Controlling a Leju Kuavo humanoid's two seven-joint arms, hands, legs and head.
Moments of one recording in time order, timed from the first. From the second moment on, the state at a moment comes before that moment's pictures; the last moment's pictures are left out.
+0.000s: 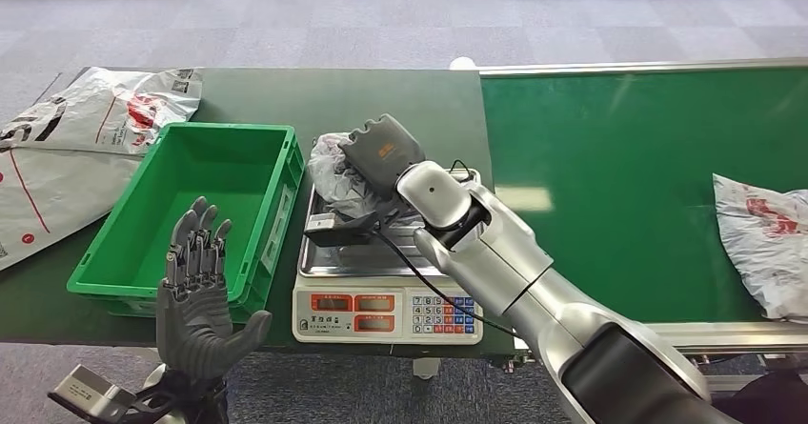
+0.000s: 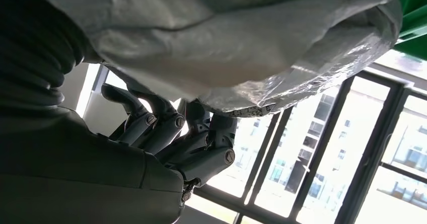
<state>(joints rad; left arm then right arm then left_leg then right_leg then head) 0.14 -0.24 -0.11 -1.74 0.00 -0.28 -0.70 -0.87 0.22 0.72 -0.79 1.46 -0.04 -0.14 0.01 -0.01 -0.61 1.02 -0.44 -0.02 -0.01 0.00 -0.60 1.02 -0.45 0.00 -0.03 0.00</state>
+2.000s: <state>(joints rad) 0.16 -0.21 -0.11 -1.75 0.01 -0.29 -0.70 -0.83 0.14 0.68 -0.97 0.80 0.28 -0.64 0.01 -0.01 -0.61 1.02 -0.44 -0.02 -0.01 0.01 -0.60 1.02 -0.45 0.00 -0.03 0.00</state>
